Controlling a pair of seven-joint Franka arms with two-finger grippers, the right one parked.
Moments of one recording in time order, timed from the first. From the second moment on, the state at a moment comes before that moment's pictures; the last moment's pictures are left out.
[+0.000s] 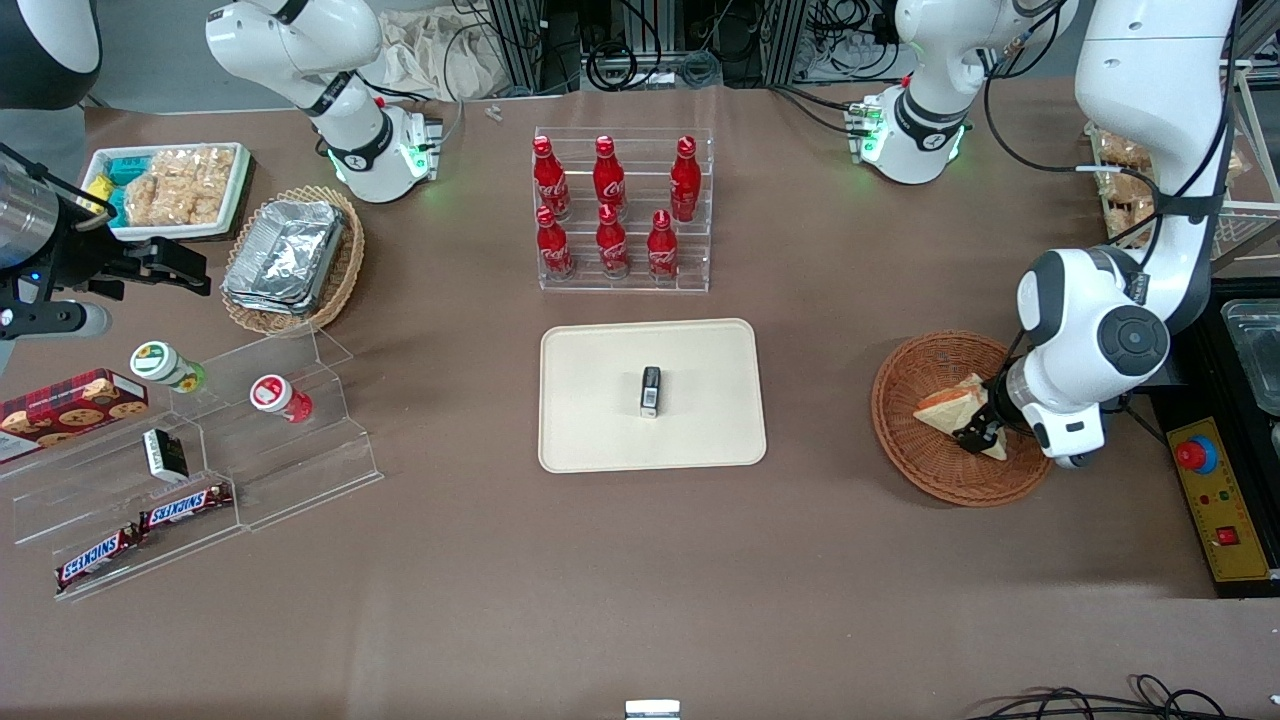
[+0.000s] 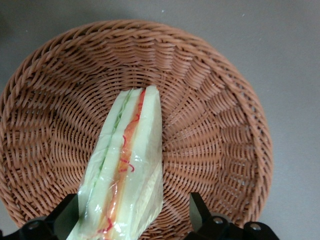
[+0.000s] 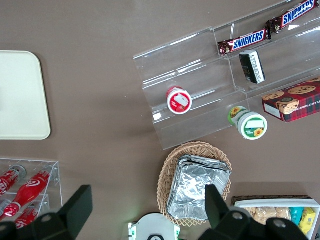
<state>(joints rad) -0.03 0.33 -0.01 -2.05 0.02 2.35 -1.03</state>
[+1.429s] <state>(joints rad) -0.03 0.33 -0.01 -2.06 0.02 2.41 -1.09</state>
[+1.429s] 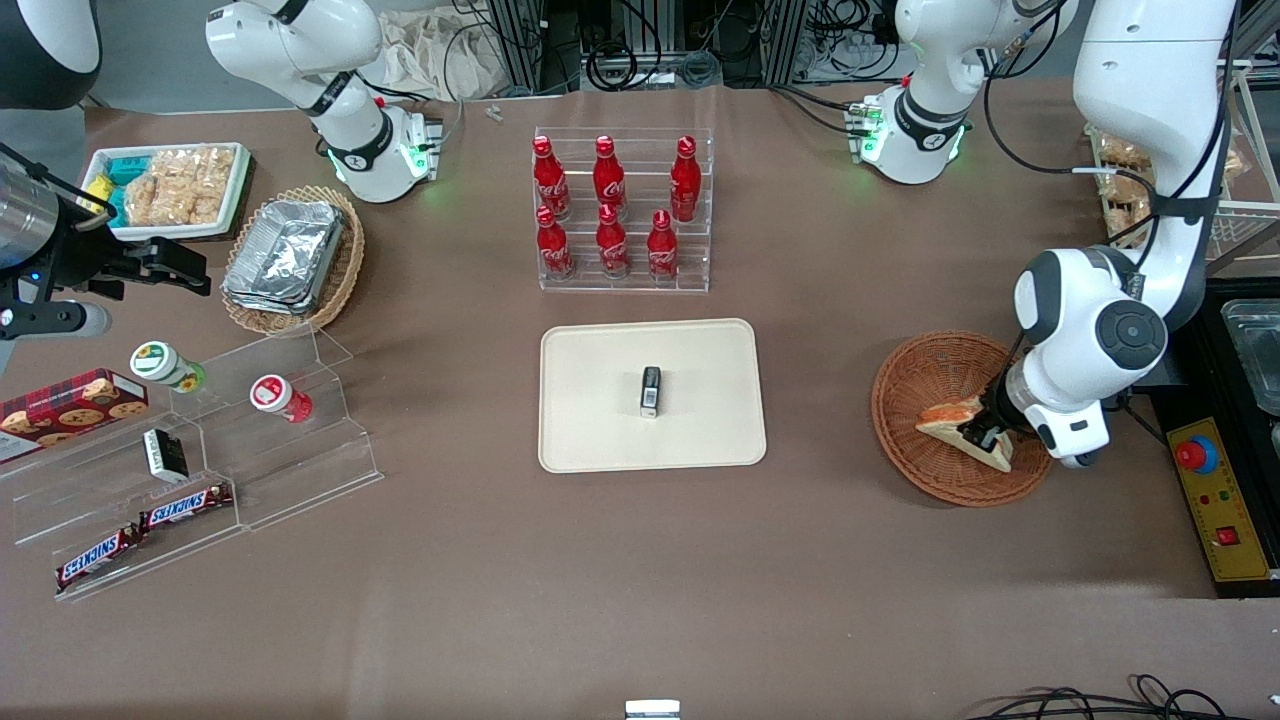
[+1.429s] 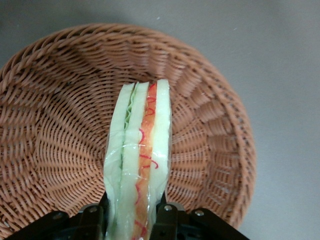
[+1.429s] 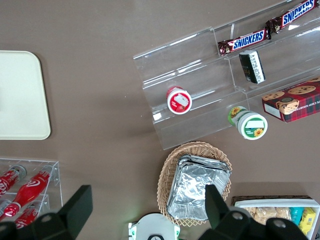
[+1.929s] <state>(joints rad) -0.04 0.29 -0.12 -1.57 0.02 1.80 -1.08</state>
